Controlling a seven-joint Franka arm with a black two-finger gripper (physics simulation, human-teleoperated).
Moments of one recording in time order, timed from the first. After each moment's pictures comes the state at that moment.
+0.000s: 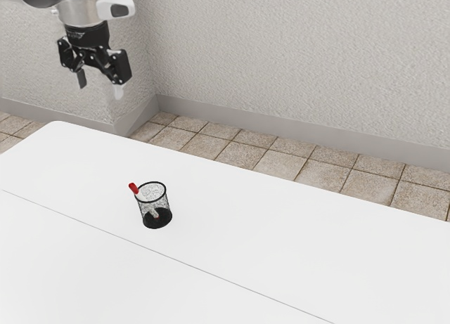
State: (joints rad) arm -0.19 -0.11 0.15 -1.59 0.16 1.49 -0.09
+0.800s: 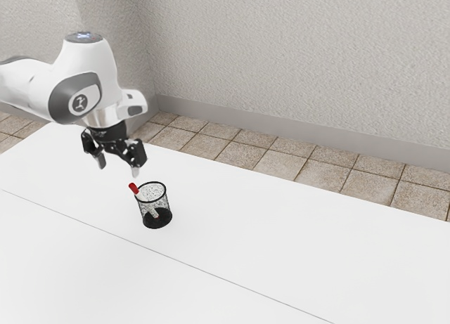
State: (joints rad) arm -0.12 -0.14 0.15 -2.16 0.13 2.05 -0.16
